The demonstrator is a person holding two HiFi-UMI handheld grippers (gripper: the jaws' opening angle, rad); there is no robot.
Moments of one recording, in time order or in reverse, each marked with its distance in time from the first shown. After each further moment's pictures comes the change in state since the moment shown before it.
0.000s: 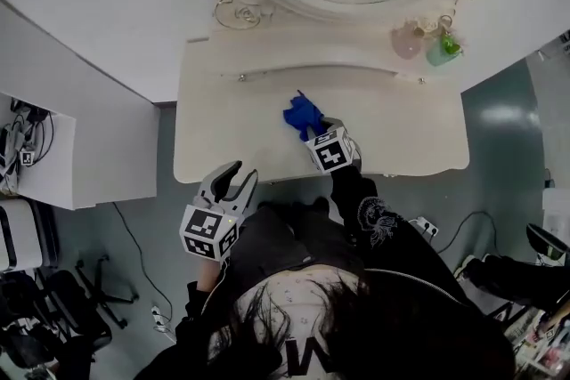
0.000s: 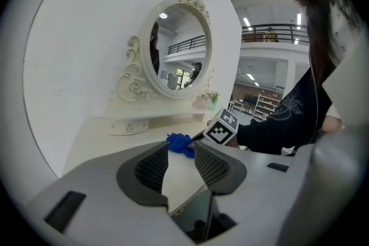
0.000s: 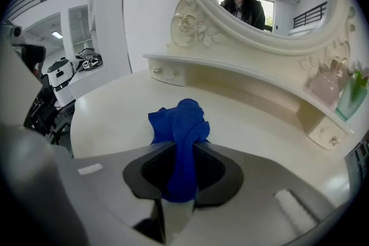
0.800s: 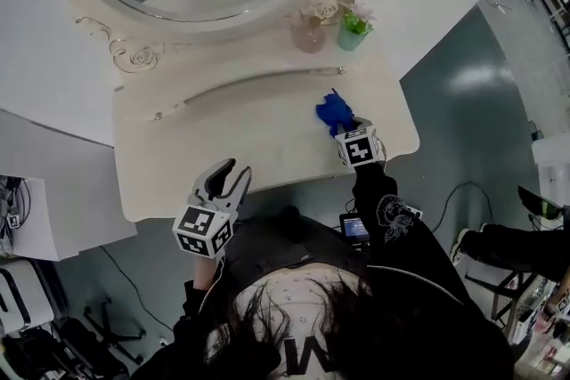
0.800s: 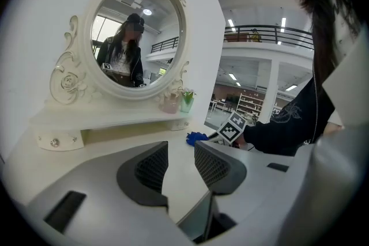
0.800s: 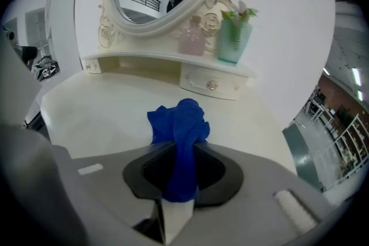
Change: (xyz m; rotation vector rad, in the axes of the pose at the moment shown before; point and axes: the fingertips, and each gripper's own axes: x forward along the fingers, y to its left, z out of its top) left arm 0.139 -0.142 0.040 0.059 -0.003 -0.172; right arm -0.123 -0.272 -0.147 0.215 0.043 -0.301
